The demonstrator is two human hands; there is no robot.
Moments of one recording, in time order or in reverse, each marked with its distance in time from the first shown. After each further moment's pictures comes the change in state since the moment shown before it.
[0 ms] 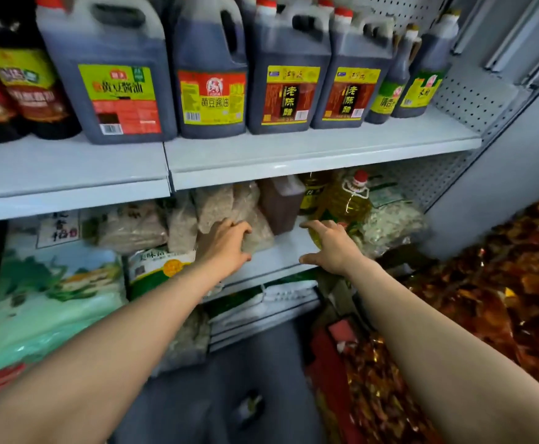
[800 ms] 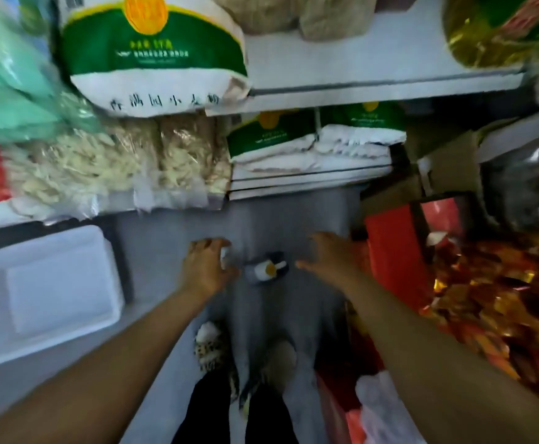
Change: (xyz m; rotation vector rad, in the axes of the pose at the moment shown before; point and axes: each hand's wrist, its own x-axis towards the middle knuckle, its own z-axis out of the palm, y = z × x) left_hand -0.164 -0.180 0.428 -0.220 -0.328 -0.551; right_hand -0.025 0.133 0.474 0.149 -0.541 0.088
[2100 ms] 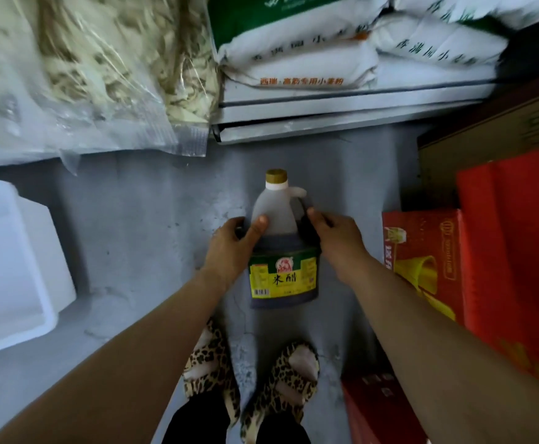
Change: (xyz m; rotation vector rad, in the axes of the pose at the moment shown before) left_hand 0.148 -0.069 0.202 -0.716 -0.079 -0.210; right_hand 0.157 0.062 0.170 0.696 0.116 0.248
